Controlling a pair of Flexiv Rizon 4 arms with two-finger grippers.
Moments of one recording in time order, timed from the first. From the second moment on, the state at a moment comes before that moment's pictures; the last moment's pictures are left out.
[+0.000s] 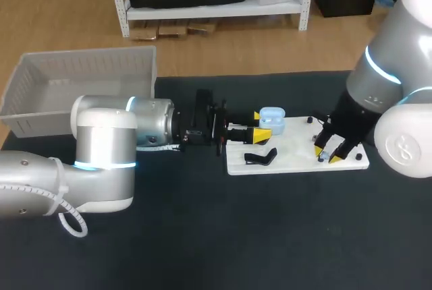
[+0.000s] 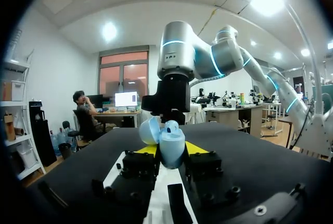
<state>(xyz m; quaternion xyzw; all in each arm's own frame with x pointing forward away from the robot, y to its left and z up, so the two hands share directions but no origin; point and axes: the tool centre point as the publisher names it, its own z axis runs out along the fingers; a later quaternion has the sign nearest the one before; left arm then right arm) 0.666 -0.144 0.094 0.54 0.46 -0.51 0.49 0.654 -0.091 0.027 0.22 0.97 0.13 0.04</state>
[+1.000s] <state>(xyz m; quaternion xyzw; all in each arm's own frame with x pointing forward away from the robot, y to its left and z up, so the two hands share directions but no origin) 0.666 -0.144 0.094 0.54 0.46 -0.51 0.49 0.651 -0.092 0.027 0.22 0.97 0.13 0.04</state>
